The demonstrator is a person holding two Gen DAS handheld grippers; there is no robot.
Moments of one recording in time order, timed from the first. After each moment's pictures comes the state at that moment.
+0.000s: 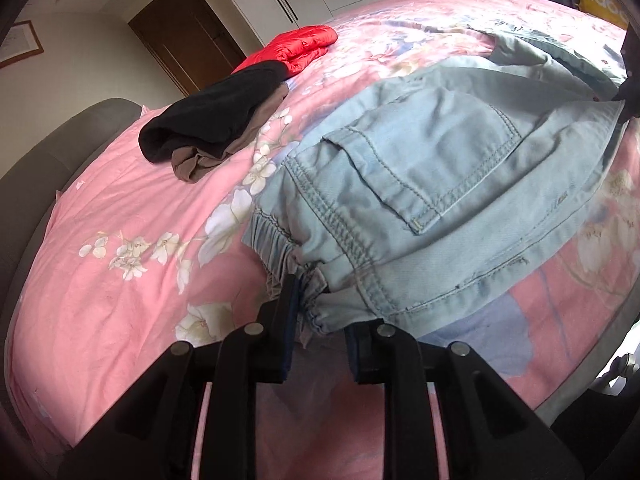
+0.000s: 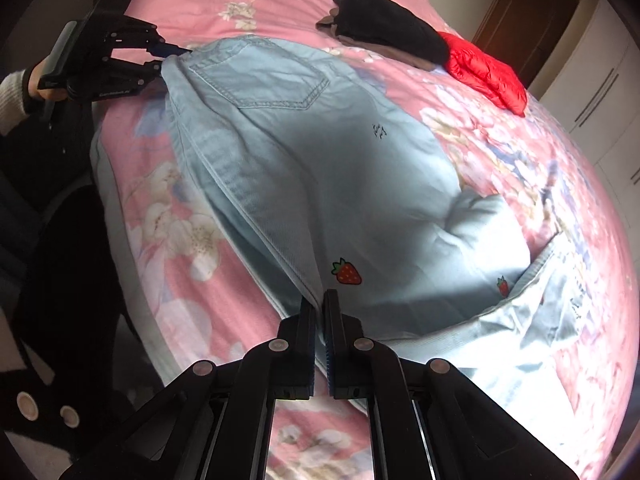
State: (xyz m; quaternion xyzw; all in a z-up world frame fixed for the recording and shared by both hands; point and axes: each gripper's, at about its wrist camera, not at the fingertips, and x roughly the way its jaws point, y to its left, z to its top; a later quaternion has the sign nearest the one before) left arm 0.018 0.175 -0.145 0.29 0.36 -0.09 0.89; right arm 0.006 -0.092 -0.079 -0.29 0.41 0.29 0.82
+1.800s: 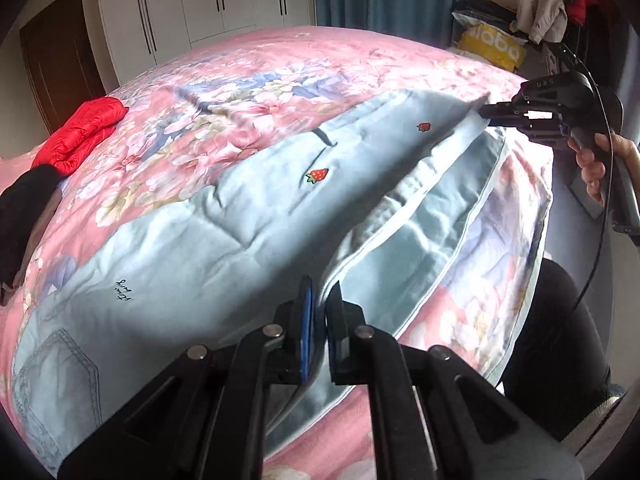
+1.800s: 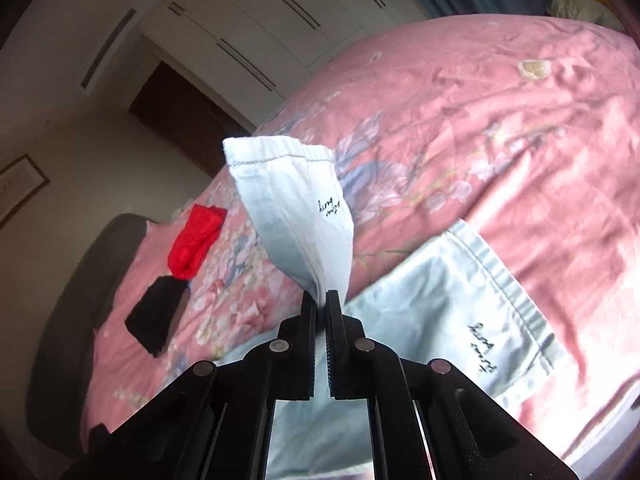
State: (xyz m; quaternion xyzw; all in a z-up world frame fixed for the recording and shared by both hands) left arm 0.025 -0.097 -0.130 0.20 0.37 -0.36 0.83; right arm -0.043 -0.434 -0.064 0.40 0.27 -0.02 0.87
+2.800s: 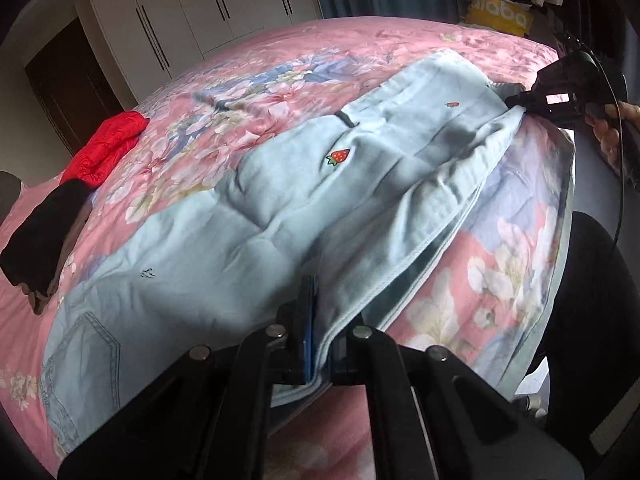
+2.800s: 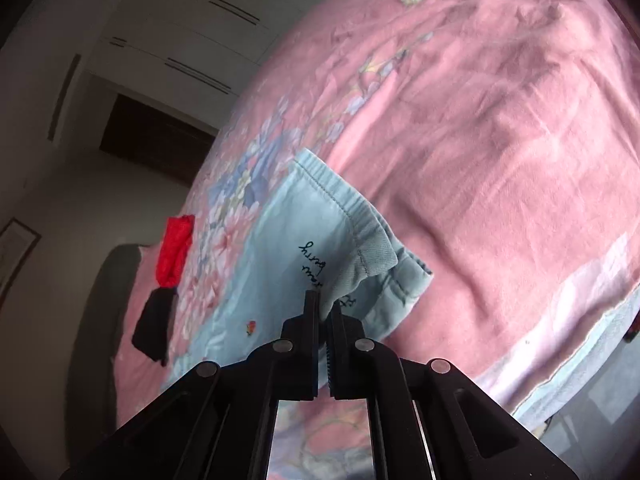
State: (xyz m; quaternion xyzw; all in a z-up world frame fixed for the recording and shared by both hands) left arm 0.005 -0.089 -0.150 0.27 0.34 -0.31 0.85; right arm -0.052 -0.485 -0.144 0.49 0.32 -0.03 0.81
